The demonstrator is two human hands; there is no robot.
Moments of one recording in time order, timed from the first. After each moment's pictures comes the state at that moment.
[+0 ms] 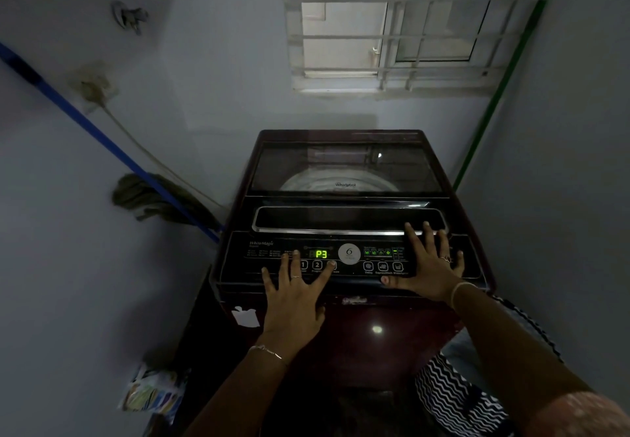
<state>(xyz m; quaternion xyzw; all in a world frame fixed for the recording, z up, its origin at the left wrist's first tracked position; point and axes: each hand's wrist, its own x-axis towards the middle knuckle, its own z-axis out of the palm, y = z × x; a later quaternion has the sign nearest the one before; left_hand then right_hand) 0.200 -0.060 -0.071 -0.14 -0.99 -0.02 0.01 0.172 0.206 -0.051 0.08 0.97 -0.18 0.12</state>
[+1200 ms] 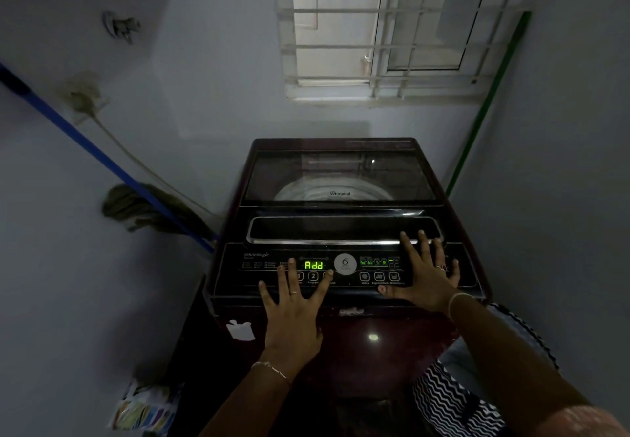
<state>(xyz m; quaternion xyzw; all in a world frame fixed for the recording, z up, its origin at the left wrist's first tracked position) 0.203 -0.053 -0.075 -0.13 -0.99 0.01 0.00 0.173 0.207 -0.054 0.09 0.97 -0.18 0.10</state>
